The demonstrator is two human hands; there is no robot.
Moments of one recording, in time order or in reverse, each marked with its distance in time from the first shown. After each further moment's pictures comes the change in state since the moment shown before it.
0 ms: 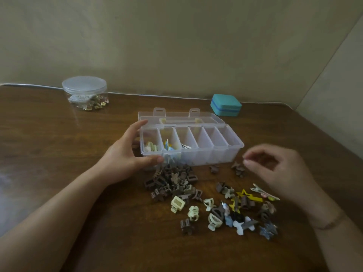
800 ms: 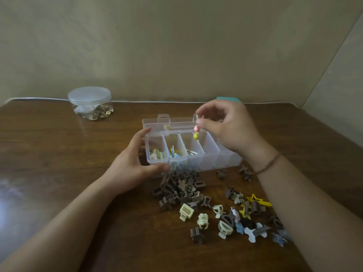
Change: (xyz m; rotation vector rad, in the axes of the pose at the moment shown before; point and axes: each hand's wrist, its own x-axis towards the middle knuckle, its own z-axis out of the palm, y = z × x) left_hand 0.001 -0.005 -0.001 -0.027 -0.030 0.005; right_hand 0.102 -0.068 0.044 0.389 0.145 -0.109
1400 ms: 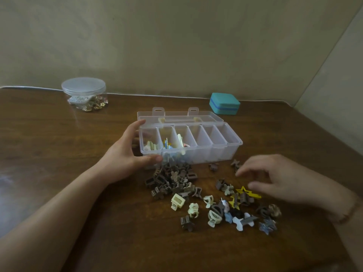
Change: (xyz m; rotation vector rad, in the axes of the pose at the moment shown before) left_hand -0.001 0.005 0.001 0.003 0.005 0.006; right_hand -0.091 0.027 -0.093 -0.704 -0.707 0.128
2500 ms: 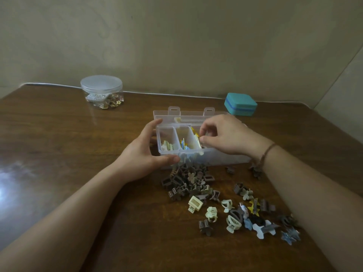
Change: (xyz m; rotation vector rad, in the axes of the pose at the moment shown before) left_hand 0.001 0.000 -0.001 -0.015 -0.009 -0.007; right_hand 0.134 -0.064 -0.009 0.115 0.287 -0.049
